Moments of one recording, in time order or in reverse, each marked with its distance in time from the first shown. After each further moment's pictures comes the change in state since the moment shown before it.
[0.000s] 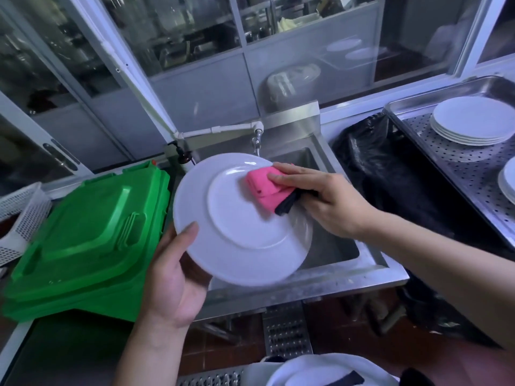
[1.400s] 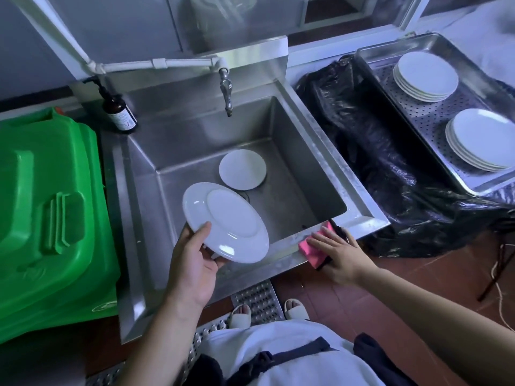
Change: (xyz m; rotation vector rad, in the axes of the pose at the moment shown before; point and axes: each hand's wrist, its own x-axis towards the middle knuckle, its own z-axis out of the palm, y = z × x) left_hand 0.102 -0.064 -0.129 -0.007 0.148 -0.590; right_hand -0.124 0.128 0.138 -0.711 -0.431 0.695
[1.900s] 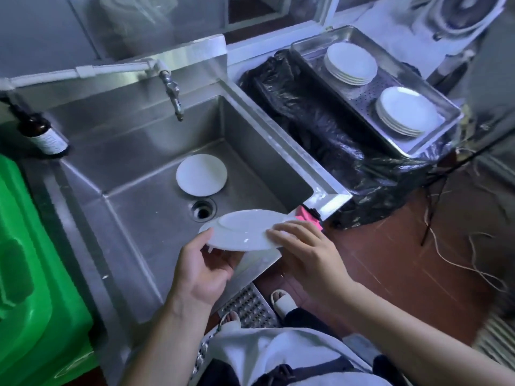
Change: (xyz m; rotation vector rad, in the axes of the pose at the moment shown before) left_hand 0.026 0.001 0.007 -0.180 -0.135 -0.519; right_hand -0.038 -0.149 -0.040 0.171 0.881 -0.096
